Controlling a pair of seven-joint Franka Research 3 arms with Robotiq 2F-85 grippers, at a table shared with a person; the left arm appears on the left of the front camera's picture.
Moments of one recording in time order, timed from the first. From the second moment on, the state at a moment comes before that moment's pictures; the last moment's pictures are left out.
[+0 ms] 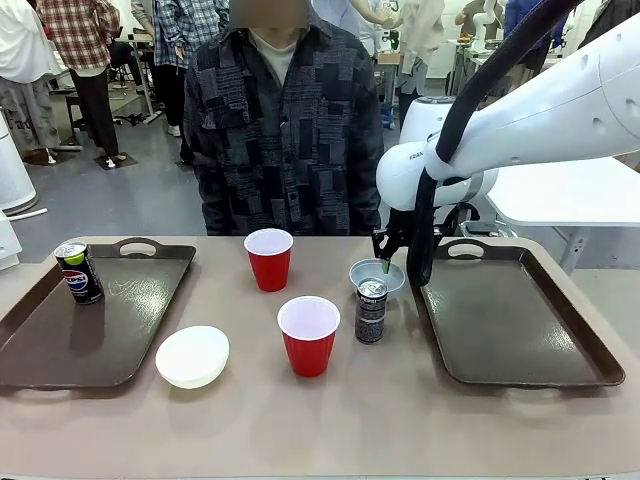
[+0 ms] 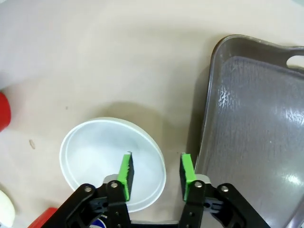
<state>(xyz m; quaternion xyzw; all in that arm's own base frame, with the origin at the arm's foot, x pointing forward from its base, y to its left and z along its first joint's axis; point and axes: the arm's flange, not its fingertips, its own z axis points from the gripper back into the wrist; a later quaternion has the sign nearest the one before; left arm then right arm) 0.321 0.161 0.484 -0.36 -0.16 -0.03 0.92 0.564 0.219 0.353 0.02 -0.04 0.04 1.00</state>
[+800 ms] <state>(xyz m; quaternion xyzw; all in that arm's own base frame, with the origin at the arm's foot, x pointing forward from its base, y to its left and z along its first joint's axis) 0.321 0.161 0.484 -0.36 -0.16 -0.03 0.92 0.565 0.215 0.355 0.02 -0.03 0.03 1.00</state>
